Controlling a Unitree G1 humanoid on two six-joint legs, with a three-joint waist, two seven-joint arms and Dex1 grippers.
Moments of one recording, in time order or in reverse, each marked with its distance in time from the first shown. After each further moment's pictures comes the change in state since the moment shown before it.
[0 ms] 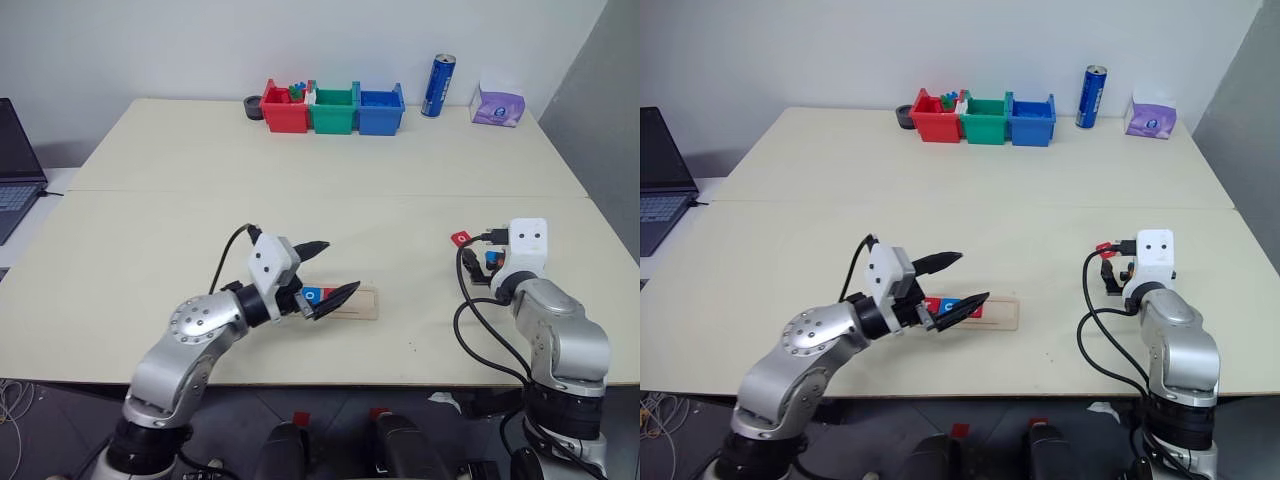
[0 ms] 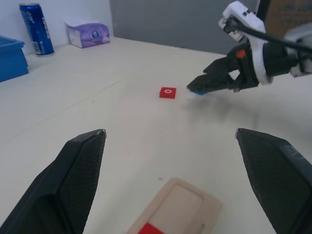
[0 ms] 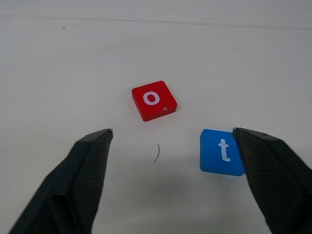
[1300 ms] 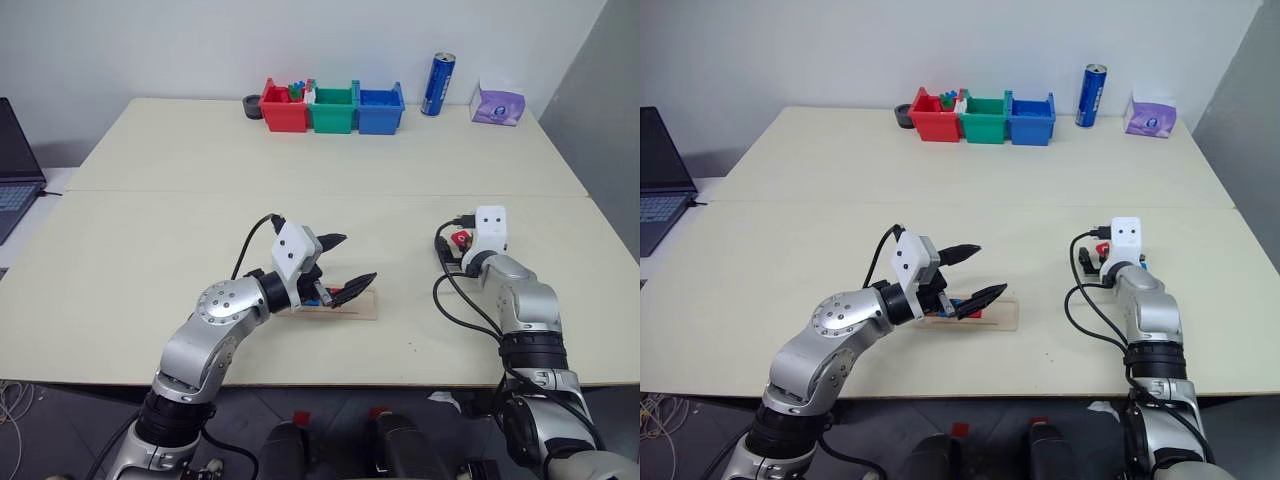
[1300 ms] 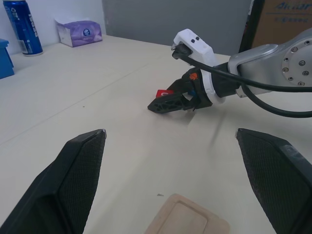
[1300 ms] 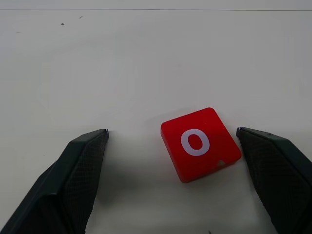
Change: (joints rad) left arm -0.088 -0.031 -0.031 0.062 0.028 0.032 -0.012; right arm -0.224 -0.040 0.040 0.585 0.085 -0.323 -0.018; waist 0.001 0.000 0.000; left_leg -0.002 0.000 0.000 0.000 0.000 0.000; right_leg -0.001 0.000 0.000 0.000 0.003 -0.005
